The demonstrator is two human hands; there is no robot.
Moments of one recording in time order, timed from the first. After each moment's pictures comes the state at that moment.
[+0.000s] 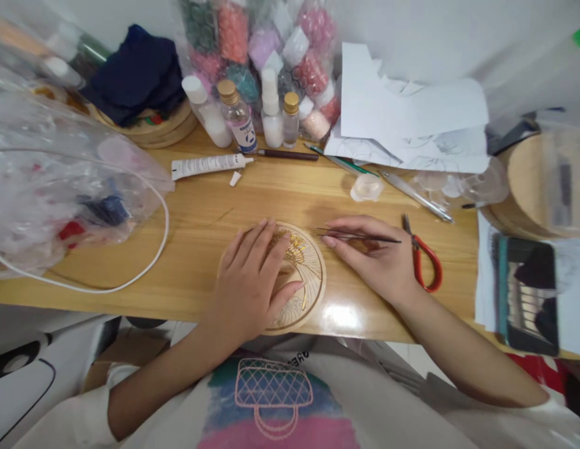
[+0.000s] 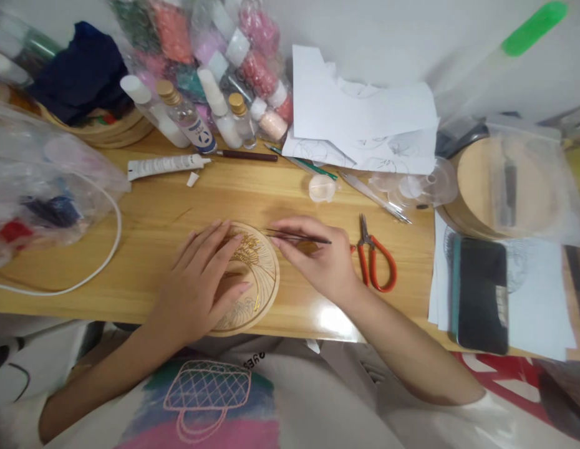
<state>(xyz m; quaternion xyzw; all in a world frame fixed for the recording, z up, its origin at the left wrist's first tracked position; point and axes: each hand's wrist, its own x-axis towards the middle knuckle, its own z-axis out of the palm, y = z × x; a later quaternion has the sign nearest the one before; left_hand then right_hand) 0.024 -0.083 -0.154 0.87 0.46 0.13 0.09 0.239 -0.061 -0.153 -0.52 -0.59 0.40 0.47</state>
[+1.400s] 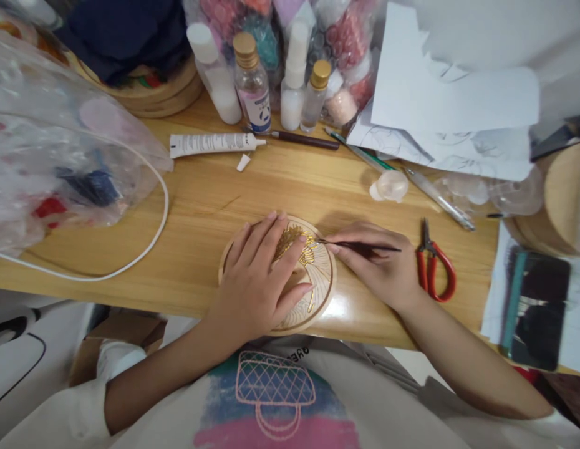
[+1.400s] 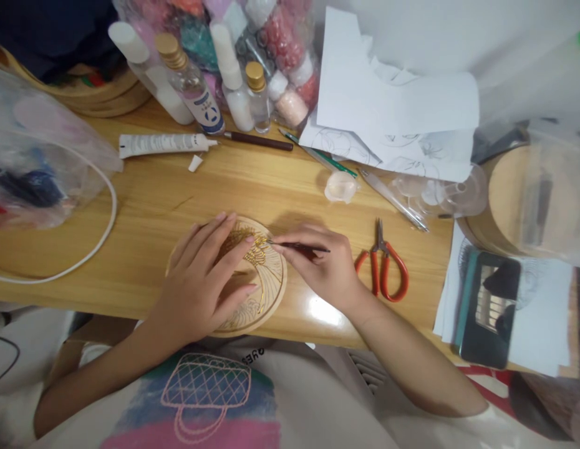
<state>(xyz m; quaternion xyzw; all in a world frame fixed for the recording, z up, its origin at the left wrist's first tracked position) 0.025 -0.083 -0.156 0.87 0.45 0.16 0.09 0.238 -0.056 -0.158 -0.48 -0.68 0.39 0.39</state>
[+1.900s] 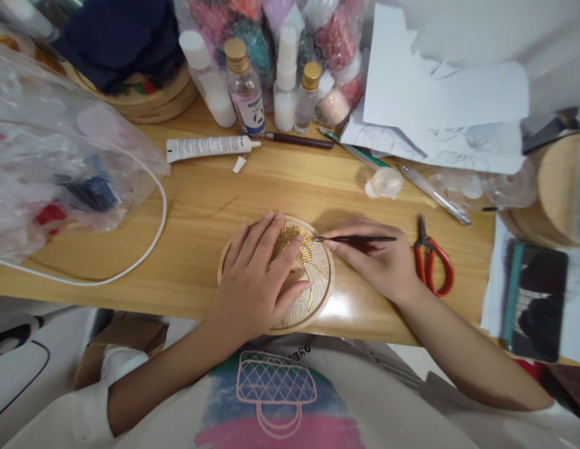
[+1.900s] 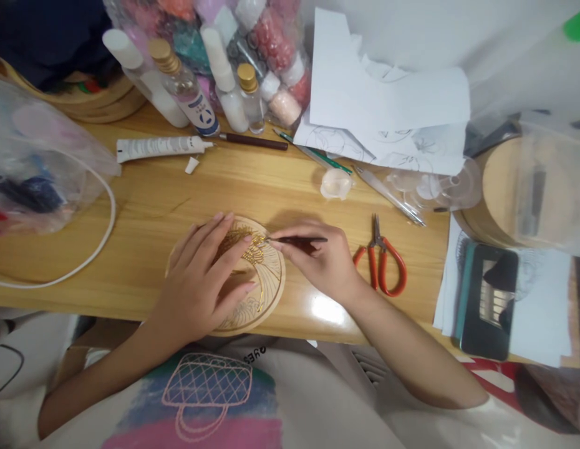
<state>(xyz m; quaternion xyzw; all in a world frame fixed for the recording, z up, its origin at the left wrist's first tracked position) 0.024 -0.083 -0.157 0.88 0.45 0.16 0.08 0.237 -0.053 -0.158 -0.49 -0.65 0.41 0.40</state>
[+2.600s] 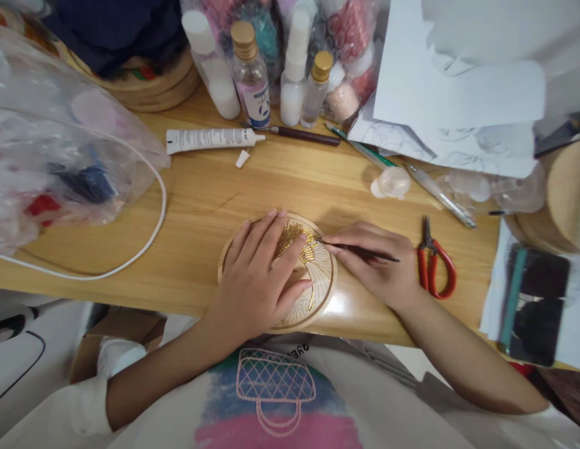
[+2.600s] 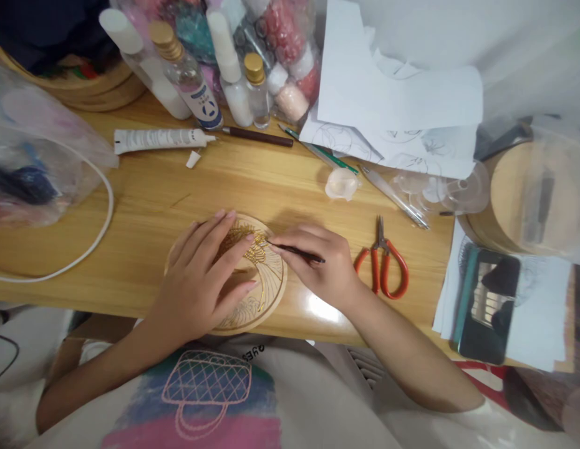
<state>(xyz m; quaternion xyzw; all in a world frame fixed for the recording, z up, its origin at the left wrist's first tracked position) 0.024 -0.083 -0.157 0.87 0.46 0.16 0.09 0.239 -0.057 -0.158 -0.44 -0.74 0.34 0.38</state>
